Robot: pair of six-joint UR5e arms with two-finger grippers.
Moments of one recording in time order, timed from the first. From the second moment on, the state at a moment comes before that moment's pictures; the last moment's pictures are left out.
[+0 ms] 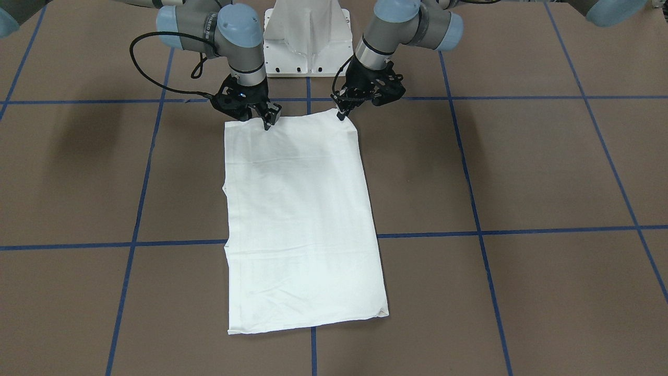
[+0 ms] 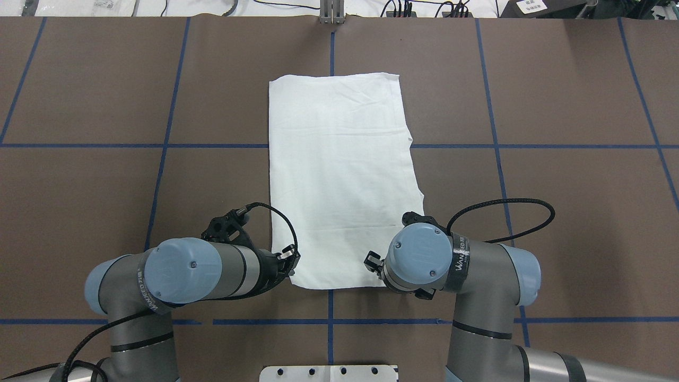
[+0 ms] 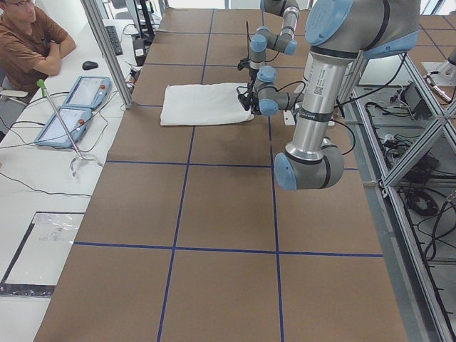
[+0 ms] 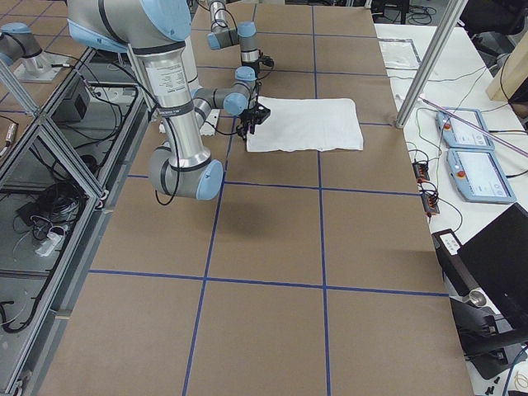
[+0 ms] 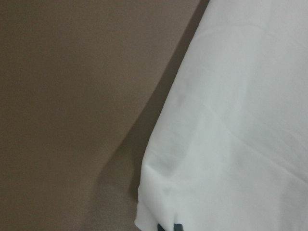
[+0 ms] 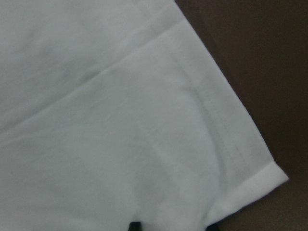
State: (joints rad) left arm -0.28 -1.98 -1.85 -1.99 -1.67 -1.99; right arm 0.29 -1.11 1.83 -1.57 1.76 1.88
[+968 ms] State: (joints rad) left arm -0.28 -1.98 -1.89 -1.99 -1.67 -2.00; right arm 0.32 -1.09 1.87 -1.57 1.76 1.91
